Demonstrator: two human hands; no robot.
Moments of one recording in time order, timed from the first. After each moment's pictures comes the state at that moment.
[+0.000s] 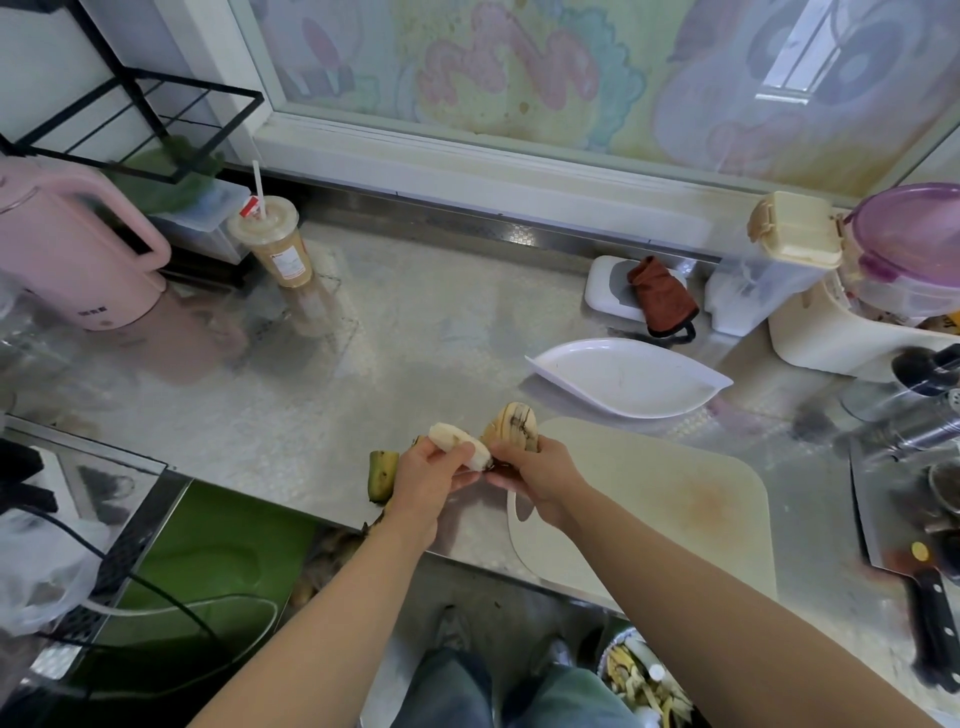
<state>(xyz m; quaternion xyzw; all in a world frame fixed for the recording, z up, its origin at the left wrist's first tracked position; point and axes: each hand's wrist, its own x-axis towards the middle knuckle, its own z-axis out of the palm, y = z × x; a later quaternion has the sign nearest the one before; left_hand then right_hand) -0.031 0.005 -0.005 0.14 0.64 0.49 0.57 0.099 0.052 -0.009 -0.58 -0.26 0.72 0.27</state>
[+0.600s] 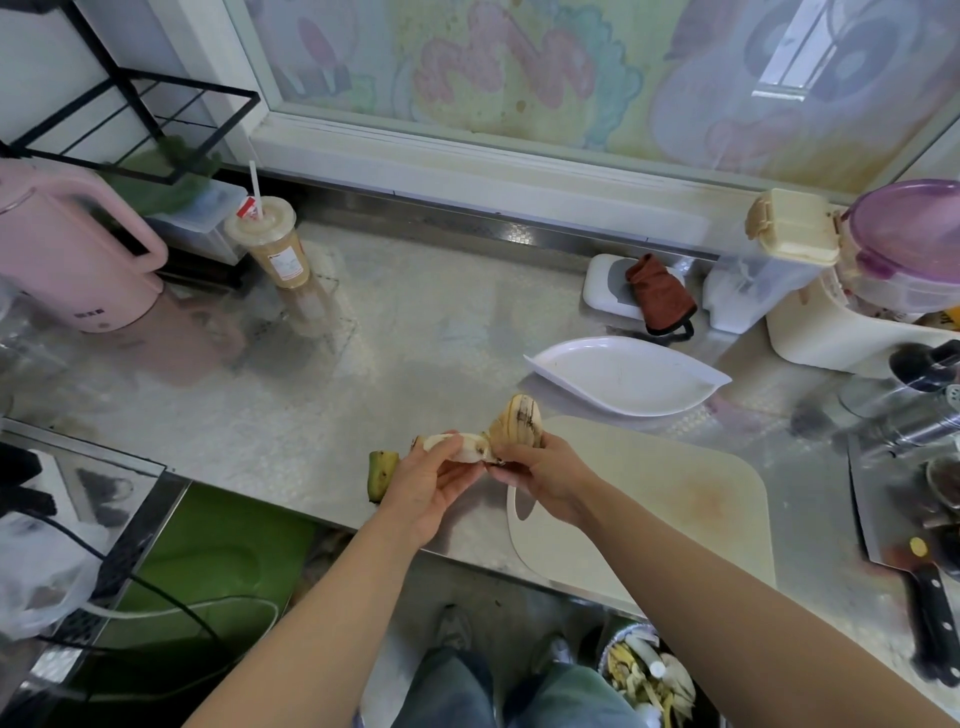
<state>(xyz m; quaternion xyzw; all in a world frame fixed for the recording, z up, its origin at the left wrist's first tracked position) -0.039 0.004 -0.002 0.00 0.53 0.53 0.66 0.111 0.057 -0.009 -0.52 -0.25 0.78 0.26</state>
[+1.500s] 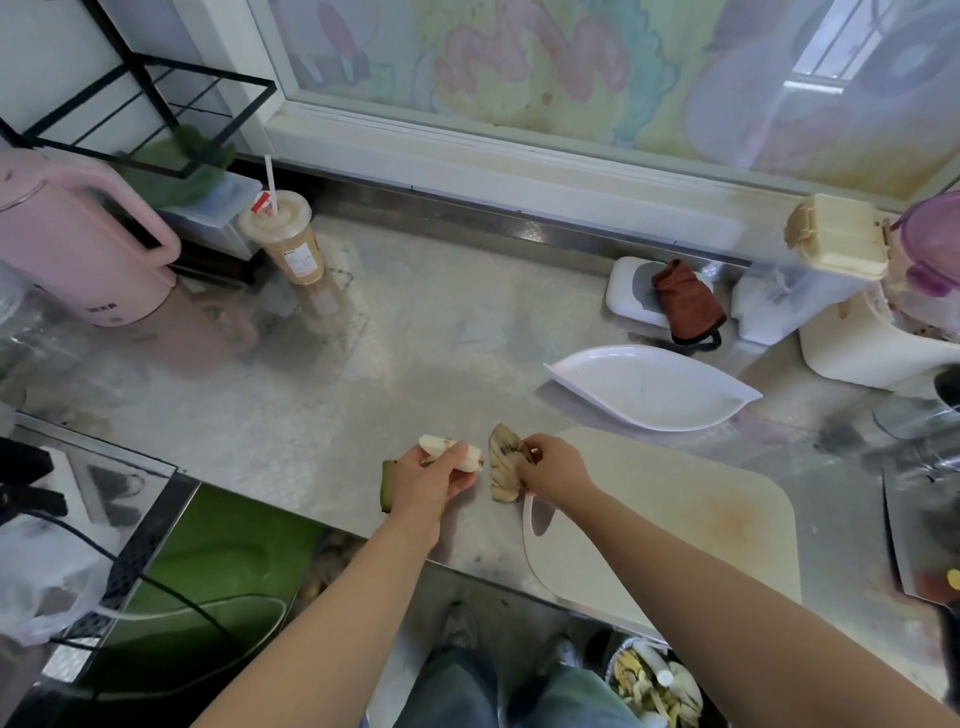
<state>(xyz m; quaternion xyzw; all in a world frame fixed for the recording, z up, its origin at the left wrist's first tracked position) -0.051 0.021 -0.019 0.04 0.68 0.50 0.54 0.095 0.080 -0.029 -0.64 -0.62 0.45 0.02</state>
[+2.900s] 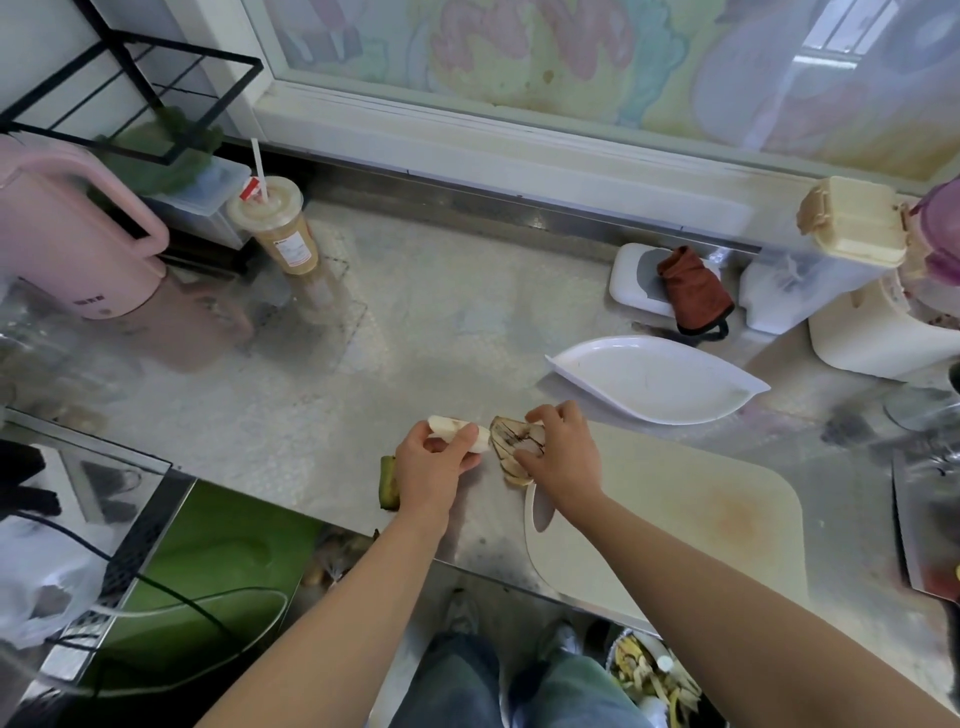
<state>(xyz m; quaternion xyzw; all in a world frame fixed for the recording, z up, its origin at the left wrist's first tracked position) -0.041 0.028 -0.013 0.13 0.69 0.52 0.48 0.101 0.082 -0.042 -0.64 -0.70 0.30 0.08</state>
